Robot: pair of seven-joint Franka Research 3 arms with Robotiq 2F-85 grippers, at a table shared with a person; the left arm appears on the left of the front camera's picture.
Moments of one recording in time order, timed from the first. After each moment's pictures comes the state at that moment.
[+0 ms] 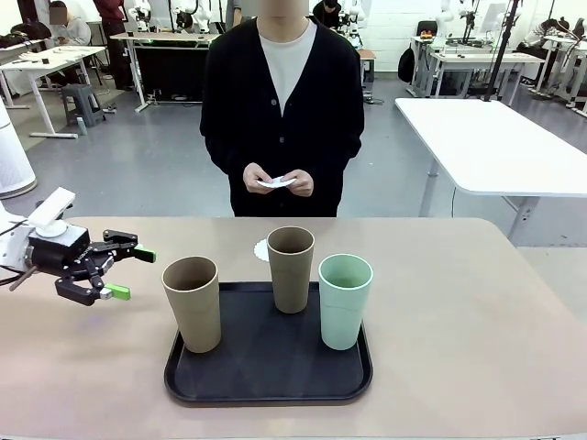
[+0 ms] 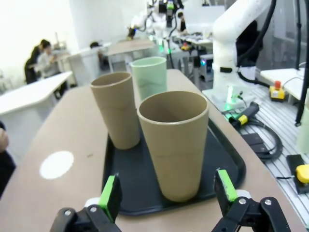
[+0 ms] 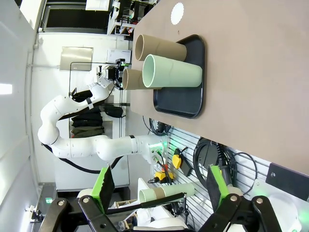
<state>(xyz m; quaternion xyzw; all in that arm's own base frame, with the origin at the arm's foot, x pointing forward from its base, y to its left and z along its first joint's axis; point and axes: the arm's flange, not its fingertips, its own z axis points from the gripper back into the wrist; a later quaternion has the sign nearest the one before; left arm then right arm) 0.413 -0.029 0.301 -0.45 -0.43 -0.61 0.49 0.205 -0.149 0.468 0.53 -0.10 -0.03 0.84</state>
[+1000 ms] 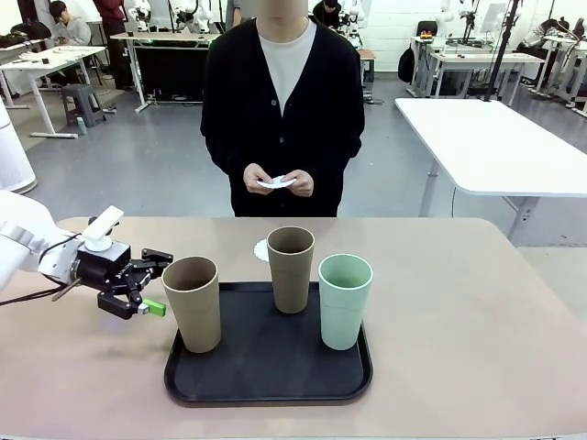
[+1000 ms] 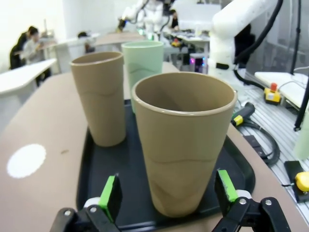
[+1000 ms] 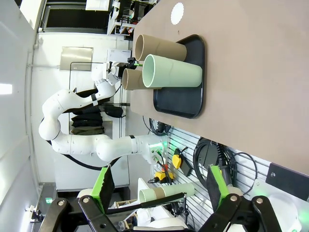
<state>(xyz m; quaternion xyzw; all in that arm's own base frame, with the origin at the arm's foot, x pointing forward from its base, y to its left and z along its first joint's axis) 0.421 -0.084 0.264 -0.48 -0.38 -0.61 0.50 0.205 -0.149 0.468 0.53 -0.10 -0.03 0.84</state>
